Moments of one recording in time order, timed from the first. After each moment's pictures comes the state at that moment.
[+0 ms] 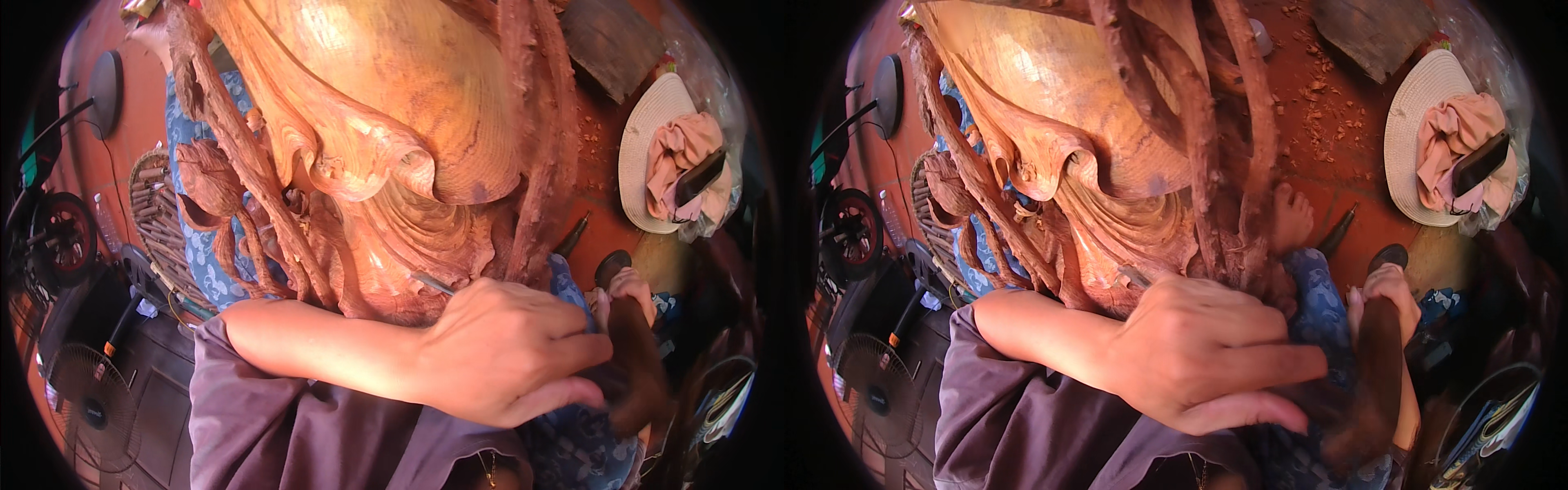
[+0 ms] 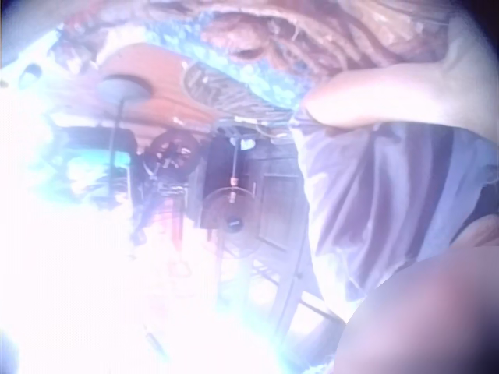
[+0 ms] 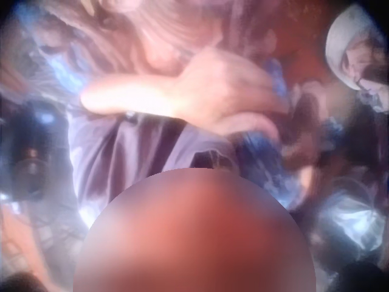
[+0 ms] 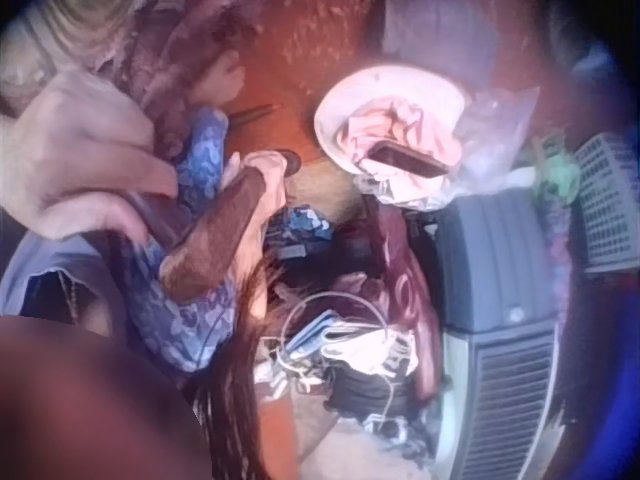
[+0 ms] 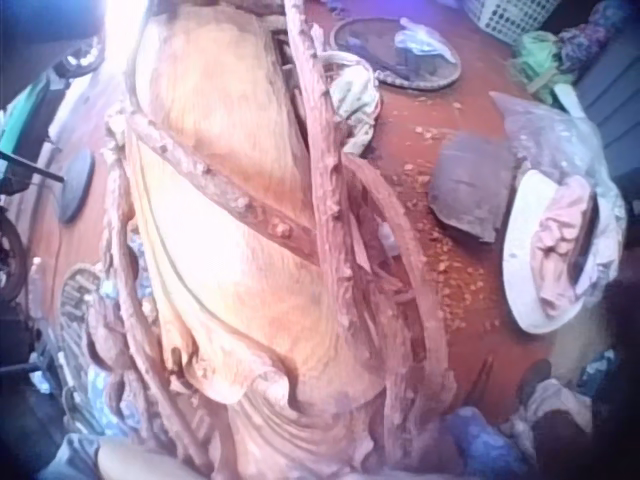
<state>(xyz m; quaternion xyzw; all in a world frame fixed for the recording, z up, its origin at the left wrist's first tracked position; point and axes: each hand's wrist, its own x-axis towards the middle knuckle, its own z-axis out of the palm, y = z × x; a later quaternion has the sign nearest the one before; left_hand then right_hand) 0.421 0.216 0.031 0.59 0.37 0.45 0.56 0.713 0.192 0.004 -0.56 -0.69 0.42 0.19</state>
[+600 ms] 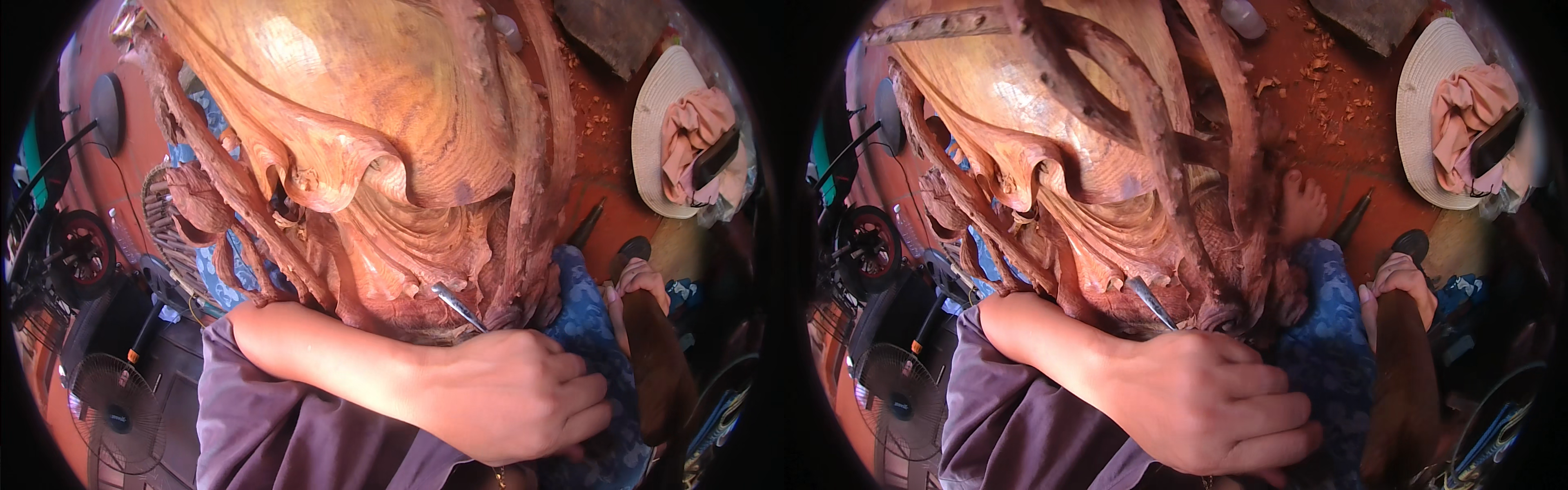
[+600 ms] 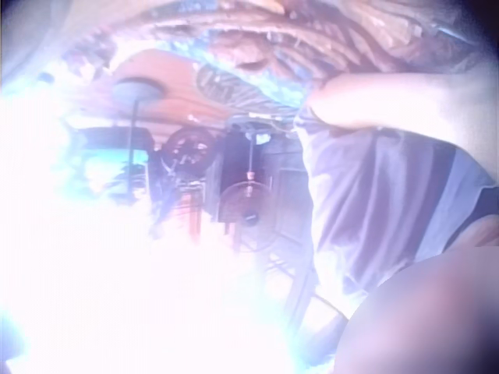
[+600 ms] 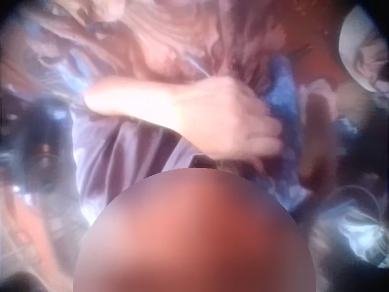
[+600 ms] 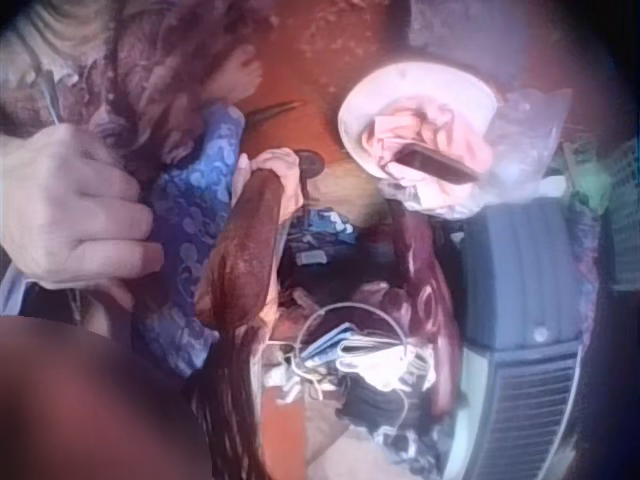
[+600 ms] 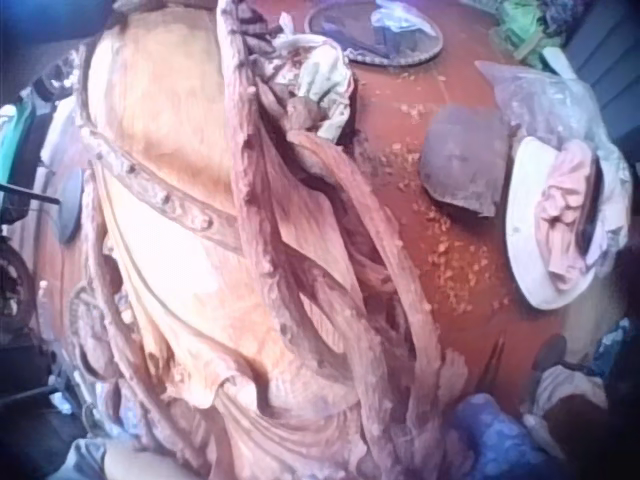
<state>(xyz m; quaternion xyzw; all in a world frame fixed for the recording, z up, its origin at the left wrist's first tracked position) 0.434 0.212 0.043 0.65 0.21 0.42 0.60 0.714 0.194 0.006 -0.54 -0.67 0.47 0.19</state>
